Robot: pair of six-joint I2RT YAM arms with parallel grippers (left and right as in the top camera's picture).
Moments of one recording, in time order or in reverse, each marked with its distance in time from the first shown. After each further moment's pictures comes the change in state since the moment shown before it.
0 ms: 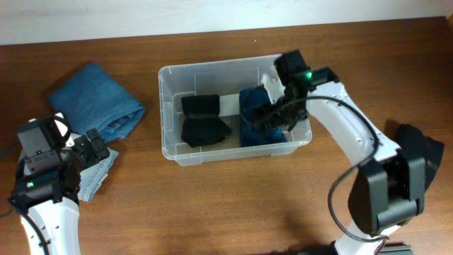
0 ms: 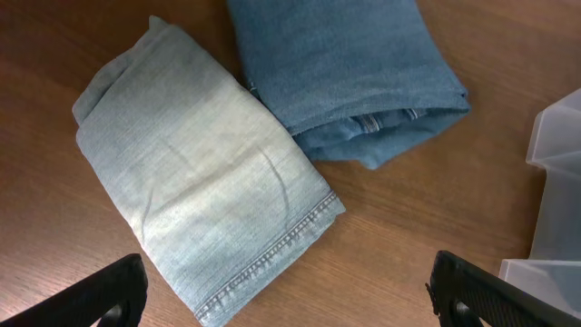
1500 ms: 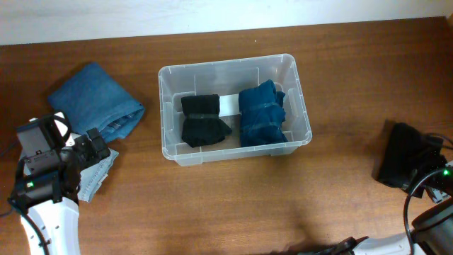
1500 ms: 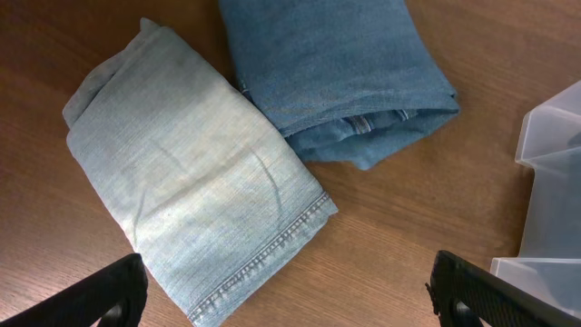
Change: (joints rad) left arm 0.000 0.000 0.001 0.003 0.019 0.000; right arm -1.354 -0.079 -0.594 0.607 -0.192 0.122
